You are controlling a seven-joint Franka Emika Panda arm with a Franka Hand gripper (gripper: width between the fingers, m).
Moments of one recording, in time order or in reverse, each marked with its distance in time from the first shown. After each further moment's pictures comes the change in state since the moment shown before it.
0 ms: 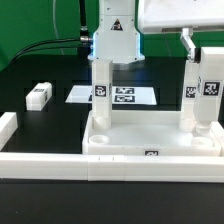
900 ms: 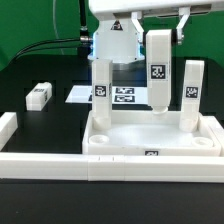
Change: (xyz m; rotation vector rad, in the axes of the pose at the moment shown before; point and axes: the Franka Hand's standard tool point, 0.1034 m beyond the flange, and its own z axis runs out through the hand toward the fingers) arm 0.009 0.075 -0.022 -0.029 0.037 0.182
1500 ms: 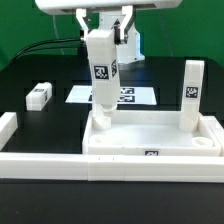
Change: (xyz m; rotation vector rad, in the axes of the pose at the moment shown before) arm 0.017 0.067 0.003 -0.050 -0.084 0.050
